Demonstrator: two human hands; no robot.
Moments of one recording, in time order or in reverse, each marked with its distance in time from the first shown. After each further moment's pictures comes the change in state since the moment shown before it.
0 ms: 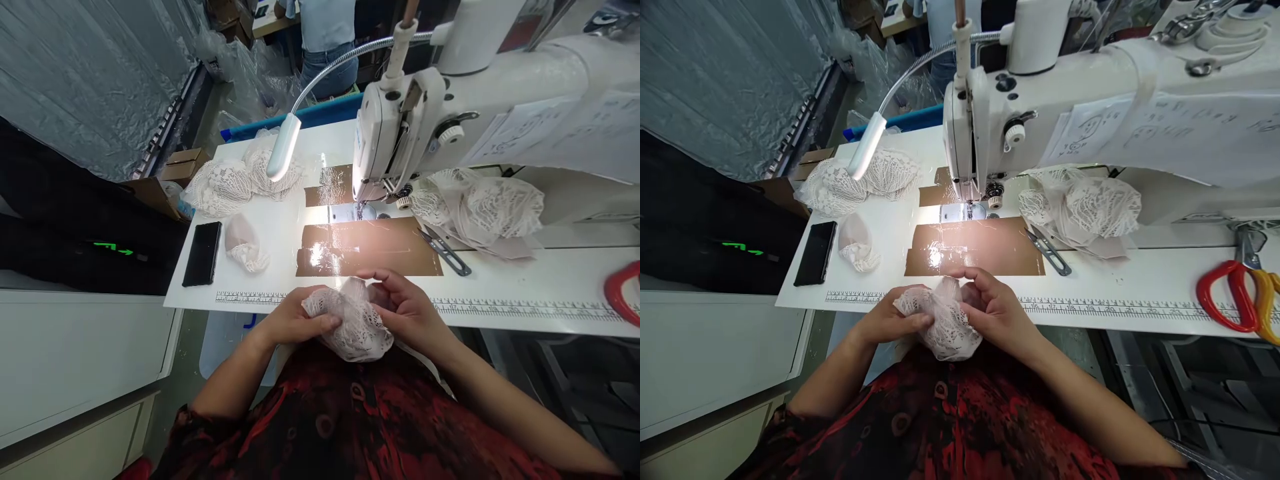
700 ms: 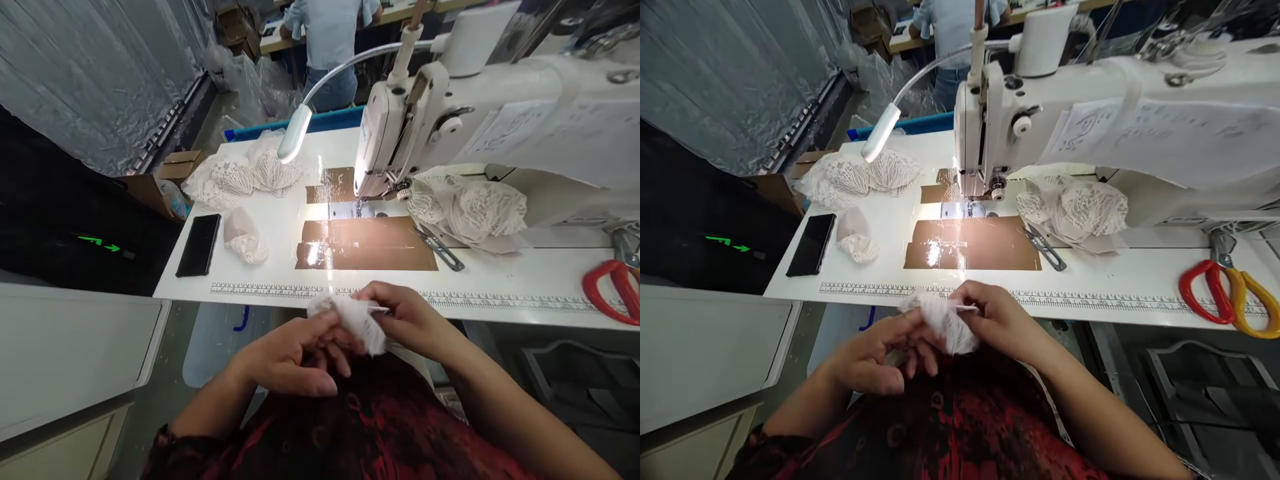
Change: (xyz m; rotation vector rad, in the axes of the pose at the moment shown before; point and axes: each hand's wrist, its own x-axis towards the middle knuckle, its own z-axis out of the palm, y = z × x) left_hand -0.047 -0.003 0.020 -0.003 -0.241 0.082; right_hand -0.016 -0.006 -0.001 -0.442 -0.150 -0.118
